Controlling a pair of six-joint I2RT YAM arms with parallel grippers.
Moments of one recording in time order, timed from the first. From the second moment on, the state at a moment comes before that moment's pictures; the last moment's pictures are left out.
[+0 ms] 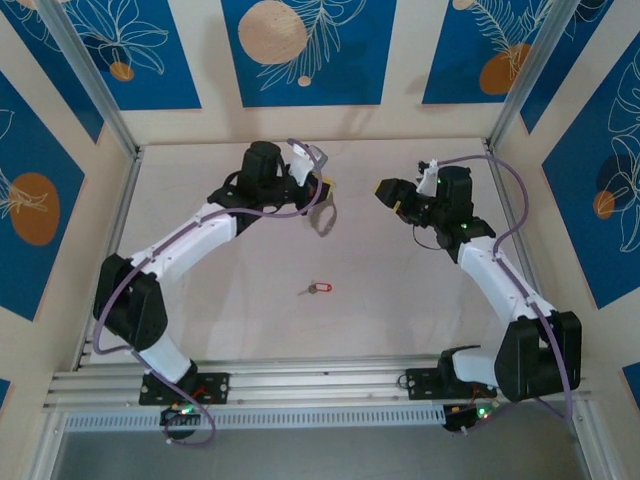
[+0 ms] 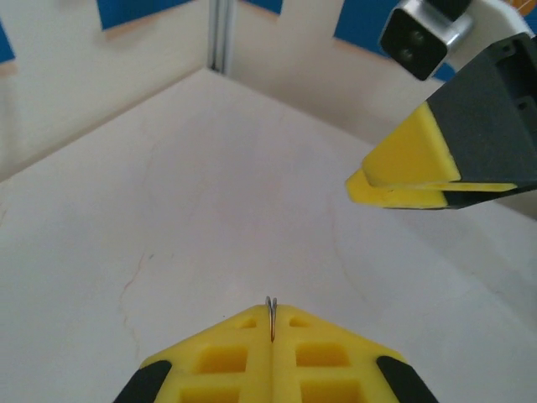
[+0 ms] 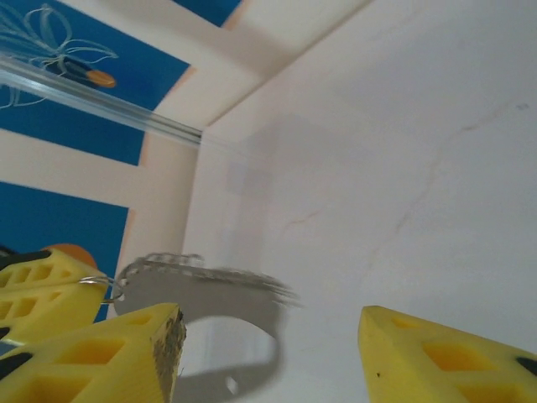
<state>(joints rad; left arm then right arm) -0.57 1.63 1.37 -0.12 0.53 0.02 0.17 1.25 0.93 -0.12 -0.57 0.79</state>
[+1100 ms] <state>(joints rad) -0.51 1.61 1.25 0.63 0.96 -0.61 0.31 1.22 0.92 0.37 -0.84 0.63</state>
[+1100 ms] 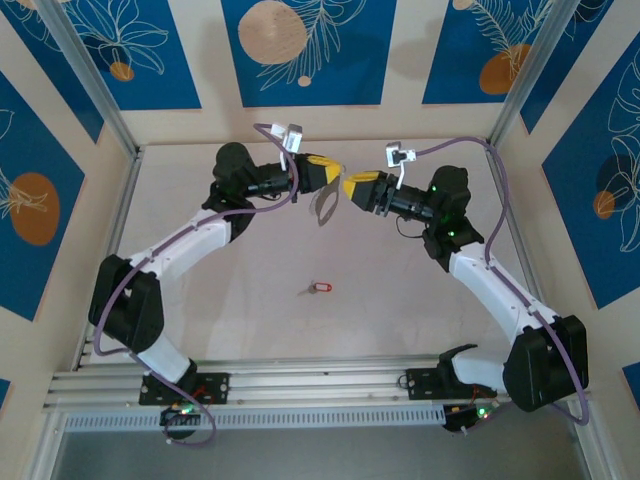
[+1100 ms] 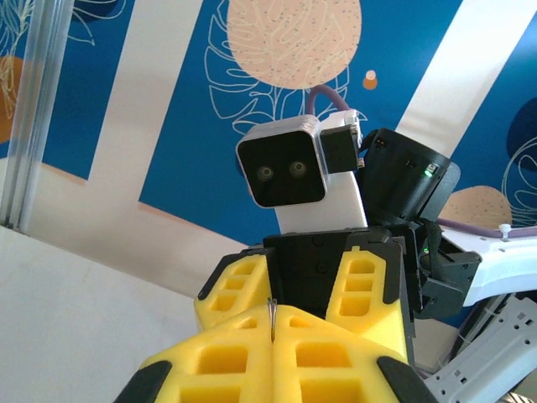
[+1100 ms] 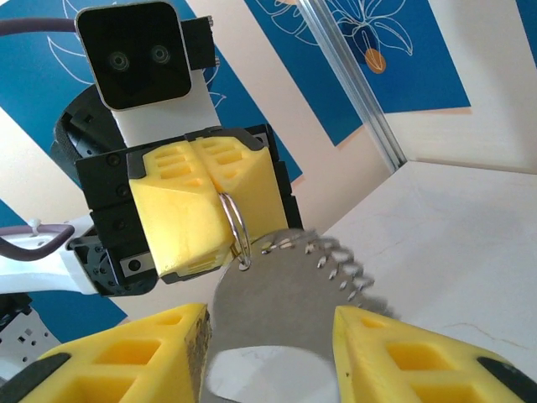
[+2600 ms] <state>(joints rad) -0.51 1.62 1.23 0.74 1.02 -0.70 0.34 1.26 0.95 0.53 -0.87 0.72</state>
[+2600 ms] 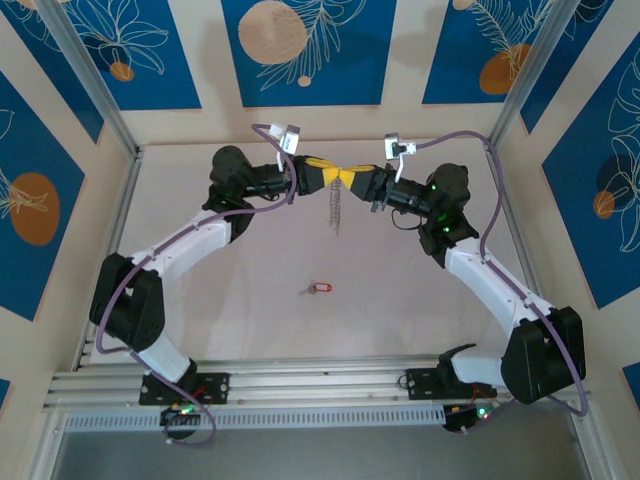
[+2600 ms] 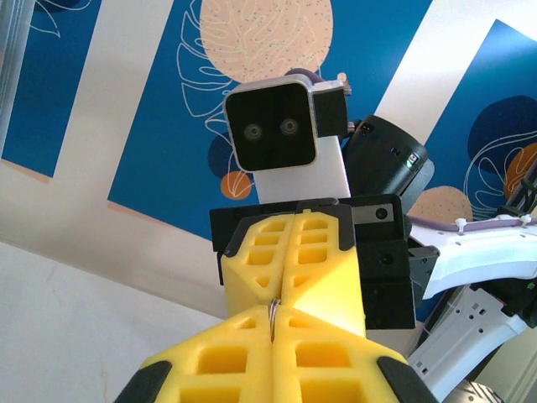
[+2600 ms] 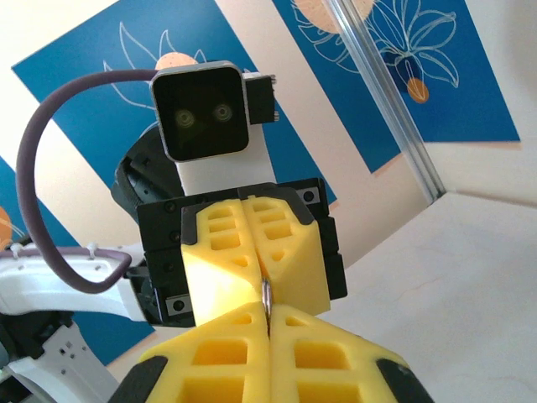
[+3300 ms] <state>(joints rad) -0.49 1.46 1.16 0.38 0.82 -0.45 0.27 1.23 0.82 0.62 -0.86 0.70</state>
